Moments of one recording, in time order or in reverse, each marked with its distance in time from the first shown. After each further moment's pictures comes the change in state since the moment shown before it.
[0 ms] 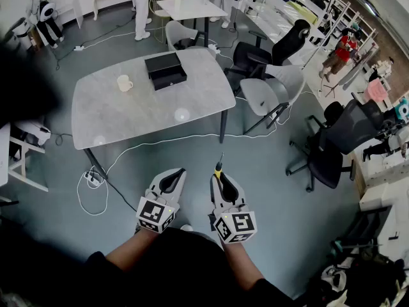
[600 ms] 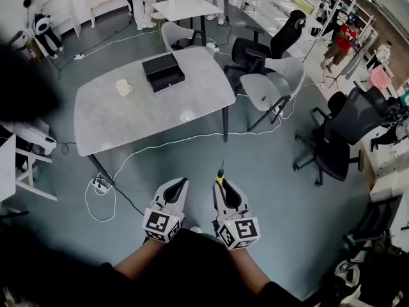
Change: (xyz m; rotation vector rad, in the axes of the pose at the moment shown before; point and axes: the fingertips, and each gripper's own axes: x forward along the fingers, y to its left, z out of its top) left arm 0.008 -0.026 -0.031 -0.016 0.031 0.028; right arm -0.019 -0.022 -0.020 0.006 -0.021 0.021
